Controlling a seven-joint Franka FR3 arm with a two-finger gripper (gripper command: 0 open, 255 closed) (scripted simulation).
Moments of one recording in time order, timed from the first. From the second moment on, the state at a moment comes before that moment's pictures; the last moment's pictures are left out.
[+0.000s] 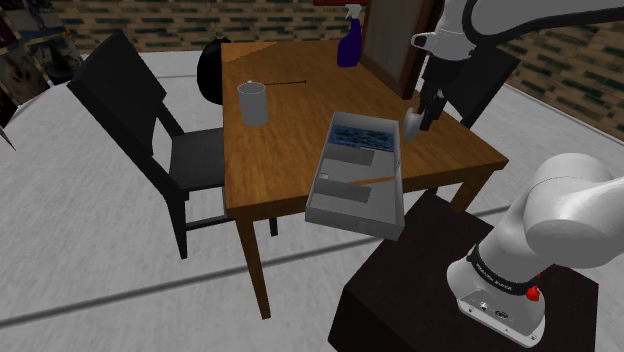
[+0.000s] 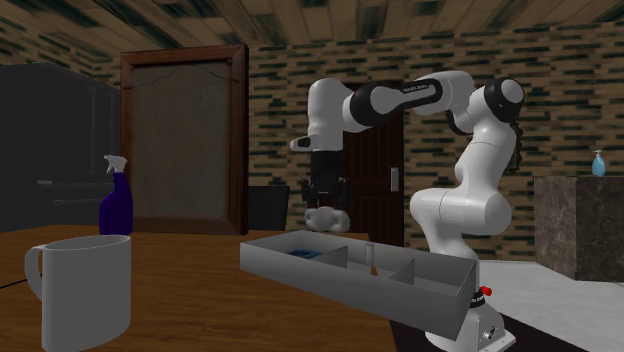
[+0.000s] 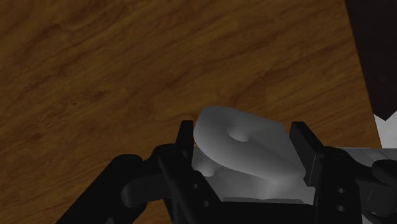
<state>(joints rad) 0.06 -0.75 -0.33 -2.59 -0.23 1.86 -0.68</state>
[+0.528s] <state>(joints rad) 0.07 -0.75 -0.31 -2.48 -0.21 1.75 -0.68</state>
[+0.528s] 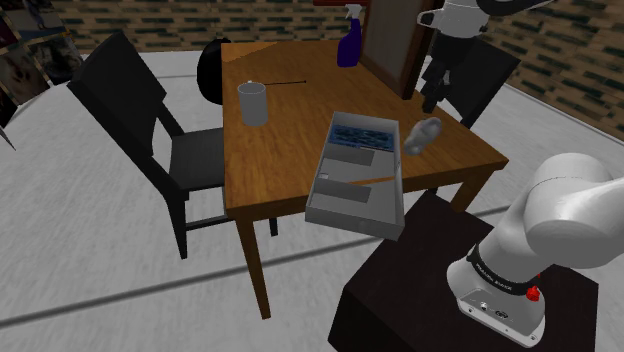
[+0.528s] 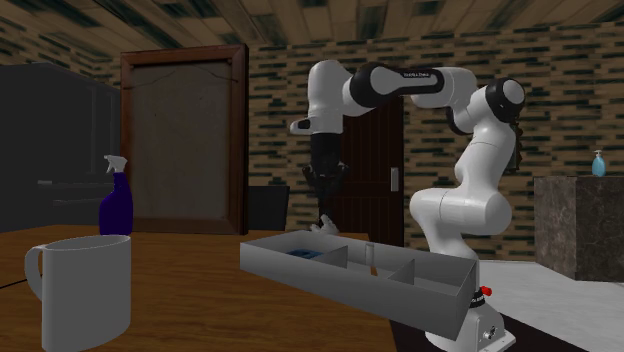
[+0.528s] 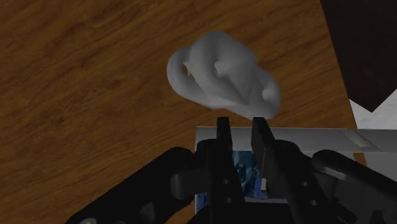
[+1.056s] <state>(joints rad) 0.04 -0.94 -0.32 -2.62 -0.29 1.83 -0.78</state>
